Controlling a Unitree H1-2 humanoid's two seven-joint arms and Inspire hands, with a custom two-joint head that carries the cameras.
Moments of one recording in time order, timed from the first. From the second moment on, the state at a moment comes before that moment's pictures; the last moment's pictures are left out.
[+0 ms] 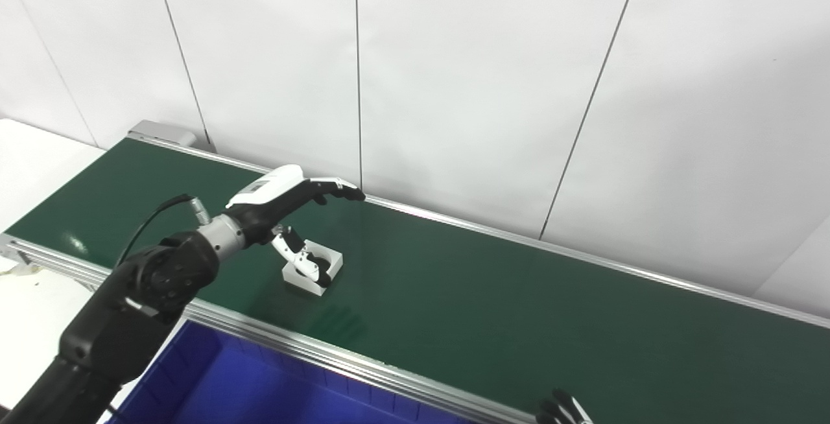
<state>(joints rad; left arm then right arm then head) -0.17 0.62 -0.01 -0.04 0.43 -0.11 -0.36 0.25 -0.07 0.25 0.12 -0.11 -0.40 0.07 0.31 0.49</state>
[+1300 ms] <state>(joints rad) -0.32 0.60 -0.25 0.20 0.64 -0.10 -0.36 0.26 -0.06 0.25 0.12 -0.11 -0.40 0.07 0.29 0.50</state>
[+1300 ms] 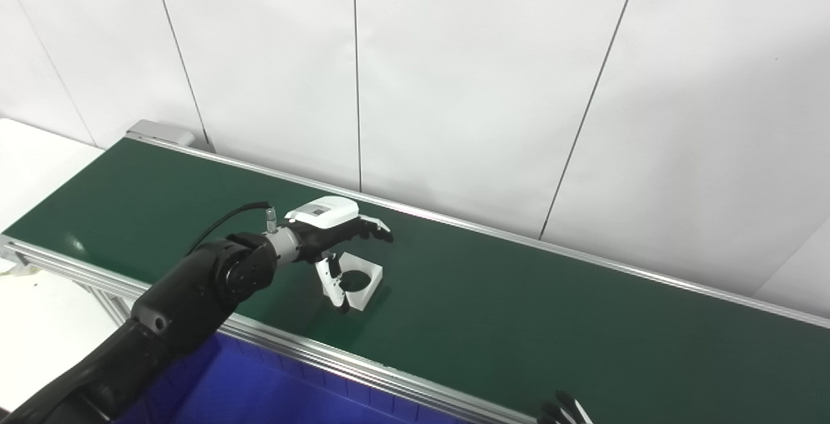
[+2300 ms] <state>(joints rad) -0.40 0.47 -0.31 0.46 0.66 -0.11 -0.17 0.26 -0.05 0.25 0.11 -0.11 -0.40 0.07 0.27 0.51</state>
